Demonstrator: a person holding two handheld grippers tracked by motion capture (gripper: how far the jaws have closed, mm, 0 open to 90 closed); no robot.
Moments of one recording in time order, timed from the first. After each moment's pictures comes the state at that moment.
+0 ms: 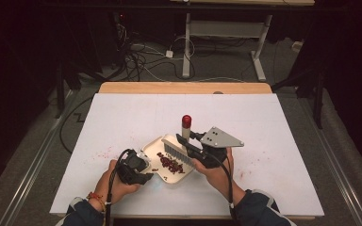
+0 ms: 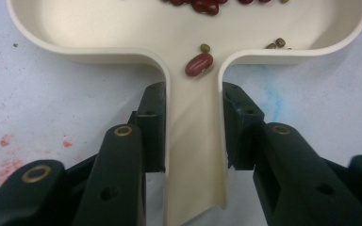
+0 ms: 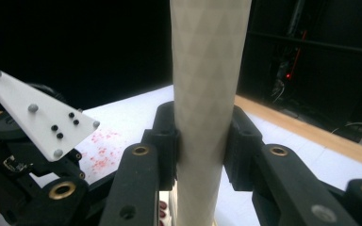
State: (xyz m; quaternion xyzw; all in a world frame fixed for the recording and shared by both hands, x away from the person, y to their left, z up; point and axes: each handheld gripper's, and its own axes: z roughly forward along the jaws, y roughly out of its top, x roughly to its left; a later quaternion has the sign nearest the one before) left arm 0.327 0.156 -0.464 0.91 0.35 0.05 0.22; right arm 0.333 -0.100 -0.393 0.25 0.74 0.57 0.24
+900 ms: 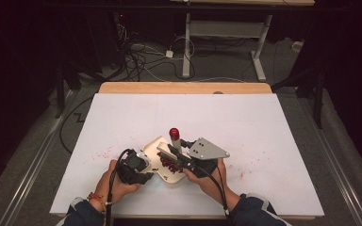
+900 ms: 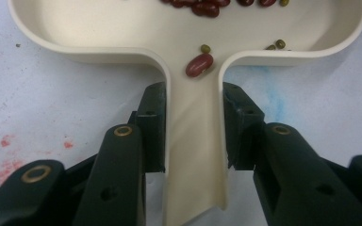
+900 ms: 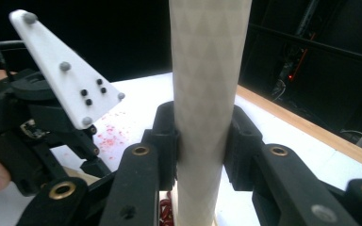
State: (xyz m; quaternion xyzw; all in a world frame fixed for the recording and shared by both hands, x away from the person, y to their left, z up) left arm 0.328 0.156 -0.464 0.91 0.36 0.05 0.22; right arm 0.315 -0.076 -0.409 0.21 0.77 0.54 0.26
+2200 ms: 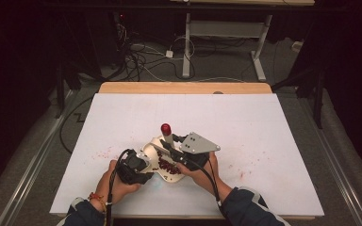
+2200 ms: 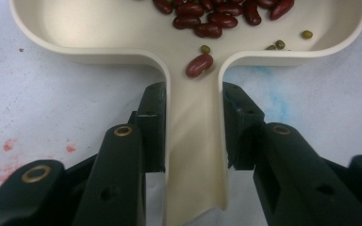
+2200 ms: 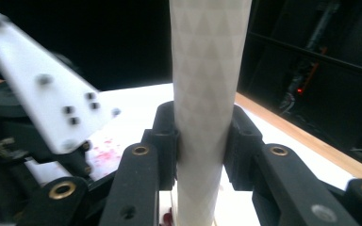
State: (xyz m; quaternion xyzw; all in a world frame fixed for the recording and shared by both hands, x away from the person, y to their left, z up) left arm 0.328 0.156 -0.466 0.91 0.35 0.06 0.23; right arm 0.335 -0.059 -0.414 0.18 0.77 0.56 0.26
